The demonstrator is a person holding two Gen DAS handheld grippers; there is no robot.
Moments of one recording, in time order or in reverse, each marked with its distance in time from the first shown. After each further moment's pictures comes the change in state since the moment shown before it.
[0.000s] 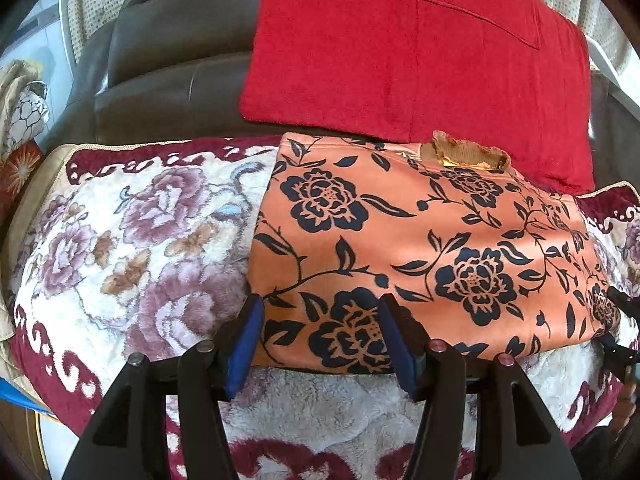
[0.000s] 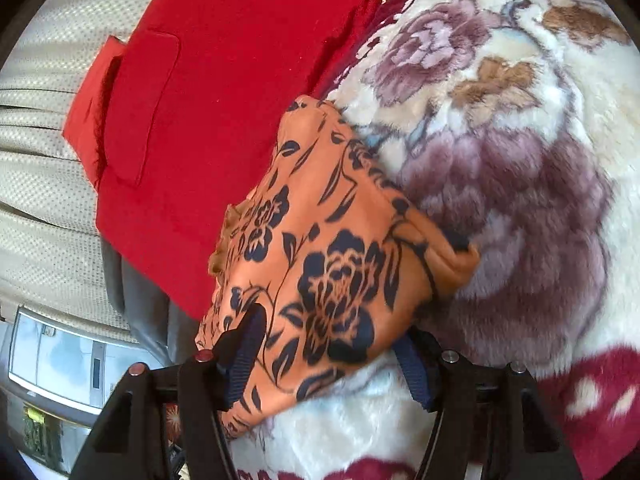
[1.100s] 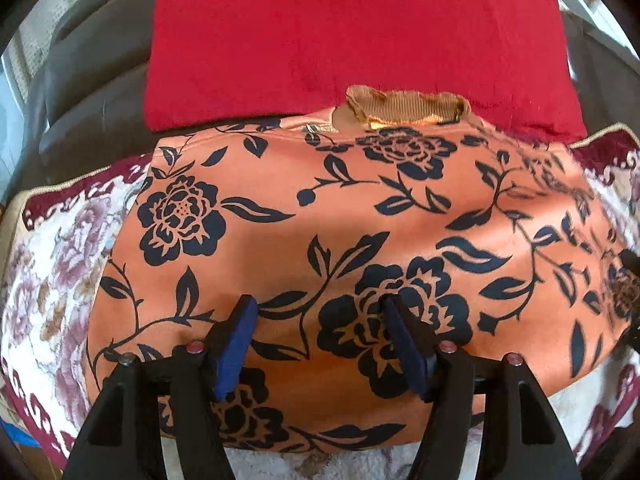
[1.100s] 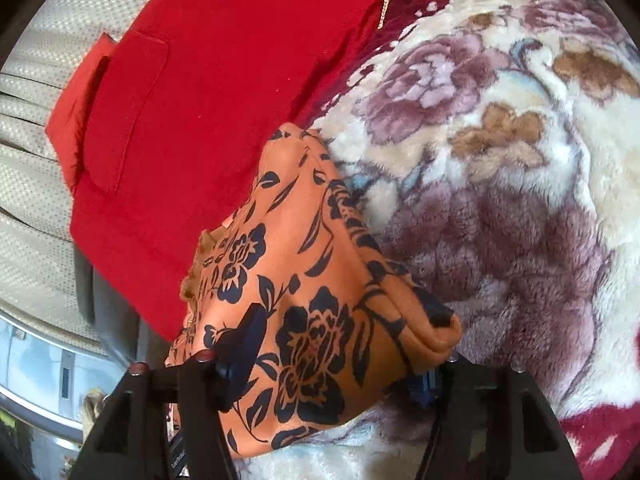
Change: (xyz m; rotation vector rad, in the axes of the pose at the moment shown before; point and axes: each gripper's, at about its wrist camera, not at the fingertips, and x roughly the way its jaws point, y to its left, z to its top) left arm 0.060 -0.097 0.015 0.144 0.064 -0.023; right arm 0.009 0.006 0.034 -0.047 -0.070 -0.116
